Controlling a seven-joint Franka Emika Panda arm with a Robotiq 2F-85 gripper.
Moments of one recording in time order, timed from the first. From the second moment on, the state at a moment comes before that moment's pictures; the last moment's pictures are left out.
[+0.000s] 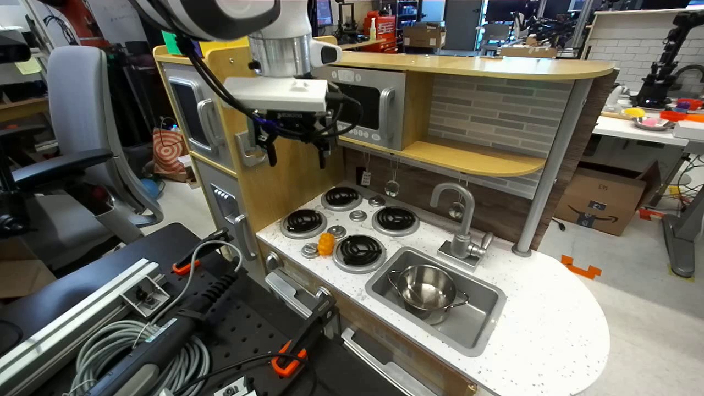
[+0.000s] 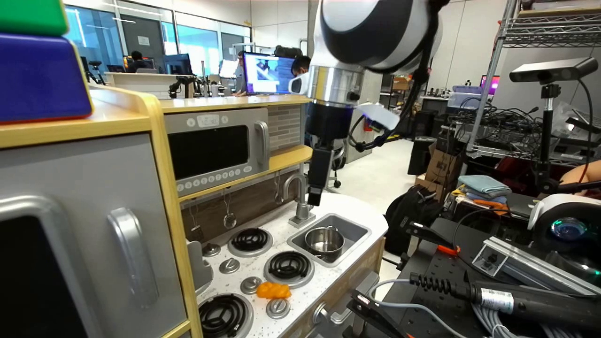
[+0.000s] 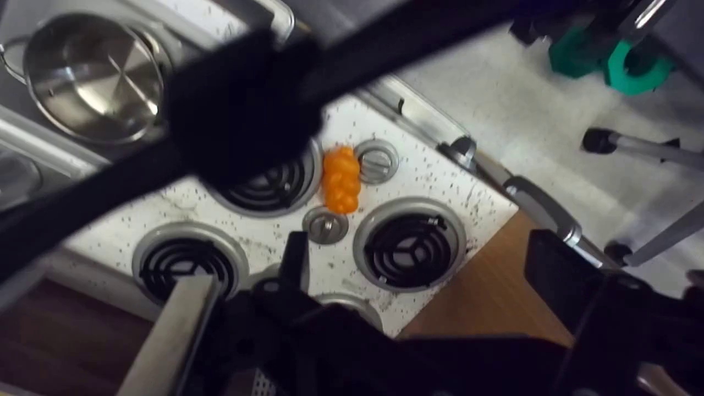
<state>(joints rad) 0.05 0.15 0.09 -2.46 0.16 2.70 -0.63</state>
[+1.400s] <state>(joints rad) 0.03 0.76 0.07 -2.11 -0.10 3.00 -0.47</state>
